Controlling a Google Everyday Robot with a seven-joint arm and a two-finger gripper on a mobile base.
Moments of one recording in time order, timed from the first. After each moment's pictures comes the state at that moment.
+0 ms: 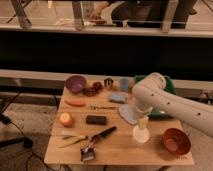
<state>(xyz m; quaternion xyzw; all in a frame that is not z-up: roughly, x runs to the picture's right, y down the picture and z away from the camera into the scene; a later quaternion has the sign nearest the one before) 0.163 0.115 0.718 -0.26 -0.03 -0.13 0.96</state>
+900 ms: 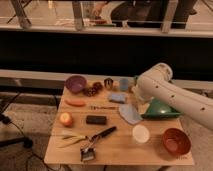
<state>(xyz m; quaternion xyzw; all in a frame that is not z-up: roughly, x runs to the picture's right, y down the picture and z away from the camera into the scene) 0.175 0.057 0.745 -0.18 -0.04 -0.09 0.98</state>
